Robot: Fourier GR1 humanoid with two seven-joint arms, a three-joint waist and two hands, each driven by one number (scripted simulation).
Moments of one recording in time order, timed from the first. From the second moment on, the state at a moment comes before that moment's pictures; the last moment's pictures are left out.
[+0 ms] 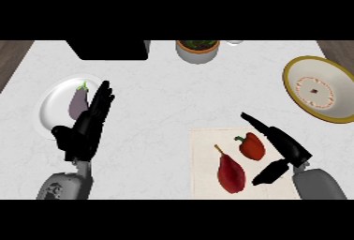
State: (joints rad) left arm -0.14 0.09 -0.09 -1.56 -0.02 0.11 0.10; right arm -0.18 -0.30 0.11 -1.19 0.48 0.34 -0.29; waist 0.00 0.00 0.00
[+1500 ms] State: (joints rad) left arm -0.14 0.08 -0.04 -1.53 -0.04 0.08 0.07; right arm -0.16 -0.09 -0.03 -1.35 0.46 0.13 -0.27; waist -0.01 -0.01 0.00
